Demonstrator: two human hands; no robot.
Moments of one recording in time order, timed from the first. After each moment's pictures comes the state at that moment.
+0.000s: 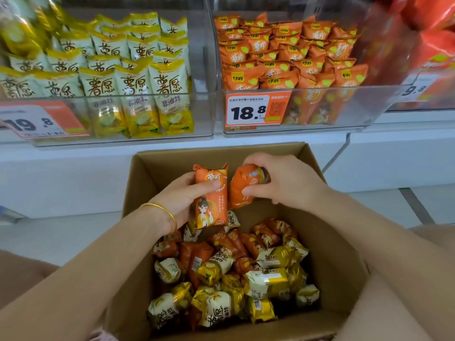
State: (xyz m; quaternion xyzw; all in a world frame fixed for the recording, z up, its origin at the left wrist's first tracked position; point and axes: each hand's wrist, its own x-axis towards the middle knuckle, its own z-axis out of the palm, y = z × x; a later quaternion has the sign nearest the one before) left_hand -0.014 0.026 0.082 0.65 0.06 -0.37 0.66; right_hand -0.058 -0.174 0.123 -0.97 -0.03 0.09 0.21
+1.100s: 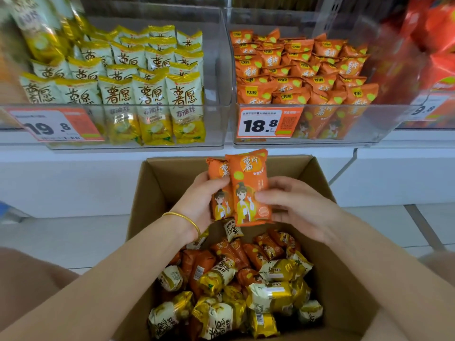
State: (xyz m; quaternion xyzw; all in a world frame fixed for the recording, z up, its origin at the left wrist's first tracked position) left_hand -0.013 0.005 0.086 0.55 0.07 -0.33 0.76; right_hand -0.071 -0.169 0.111 -0.65 0.17 0.19 0.71
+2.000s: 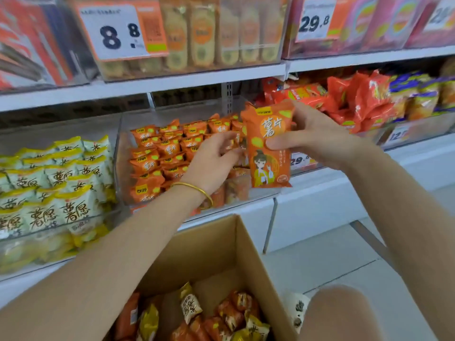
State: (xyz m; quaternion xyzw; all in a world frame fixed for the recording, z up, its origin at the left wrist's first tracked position) left_hand 0.029 -0.192 0.237 0.77 -0.31 -0.10 0.54; right_hand -0.056 -0.362 0.280 -0.78 0.00 -0.08 0.61
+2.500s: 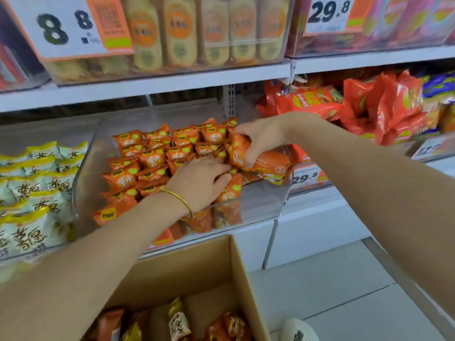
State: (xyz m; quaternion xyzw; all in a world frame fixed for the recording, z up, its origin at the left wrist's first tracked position) left_hand 0.105 -0.226 0.199 0.90 -0.42 0.00 0.11; right_hand 0.084 -0.408 0.276 -0.96 0.02 0.22 0.18
